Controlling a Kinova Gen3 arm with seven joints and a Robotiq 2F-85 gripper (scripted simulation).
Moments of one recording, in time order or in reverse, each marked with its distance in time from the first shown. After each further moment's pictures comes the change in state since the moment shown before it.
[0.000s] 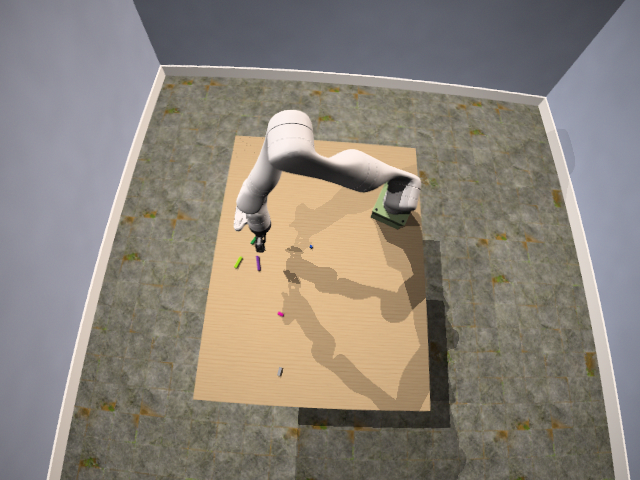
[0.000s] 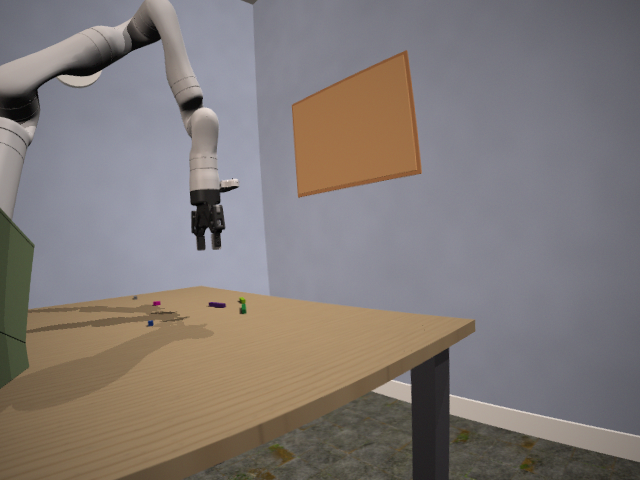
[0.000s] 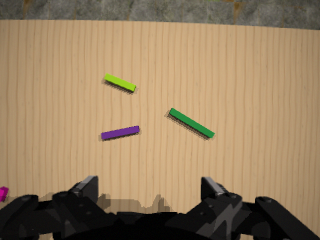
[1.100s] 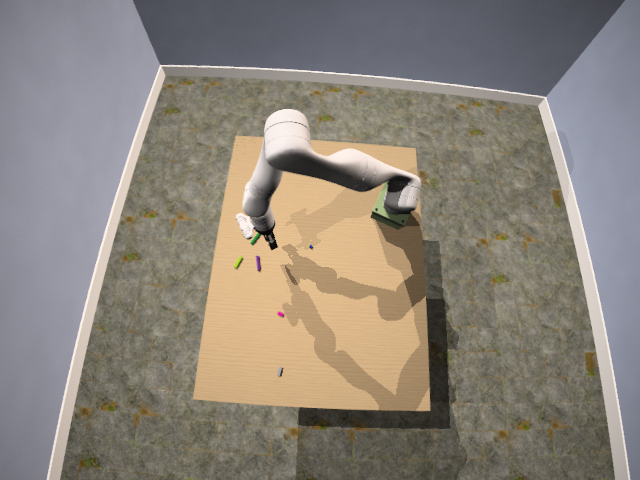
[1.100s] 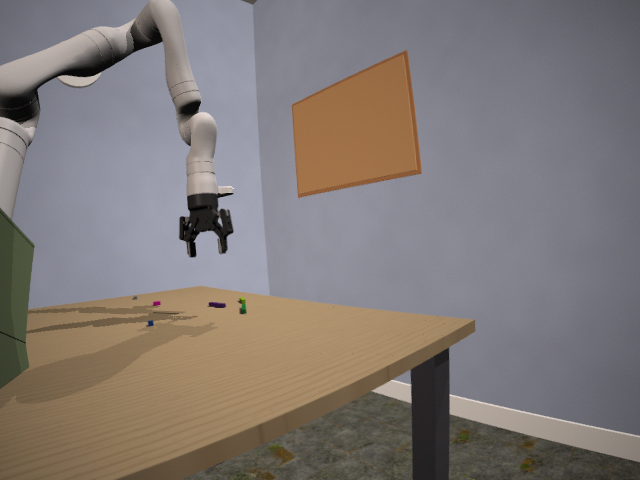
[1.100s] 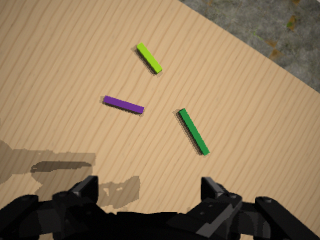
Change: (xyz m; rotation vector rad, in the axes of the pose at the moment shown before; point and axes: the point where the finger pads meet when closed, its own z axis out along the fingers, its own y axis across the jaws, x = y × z) arm -0.012 0.016 0.013 -0.053 -0.021 -0.500
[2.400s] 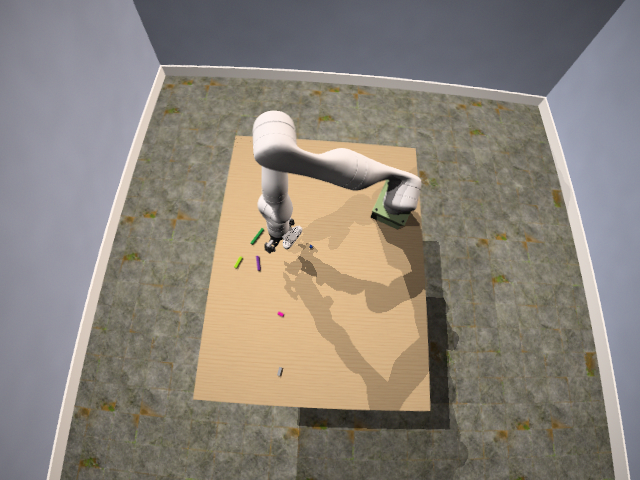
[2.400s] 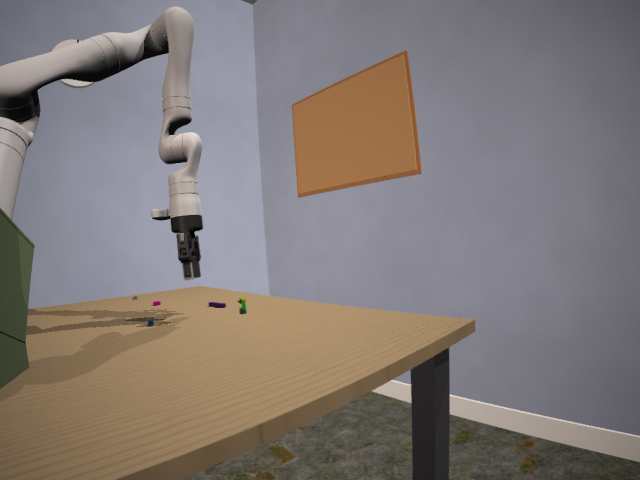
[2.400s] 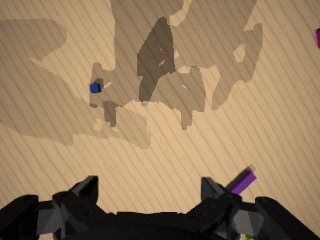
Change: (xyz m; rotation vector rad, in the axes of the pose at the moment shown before) arm -0.037 -0.022 0.052 -0.026 0.000 -2.064
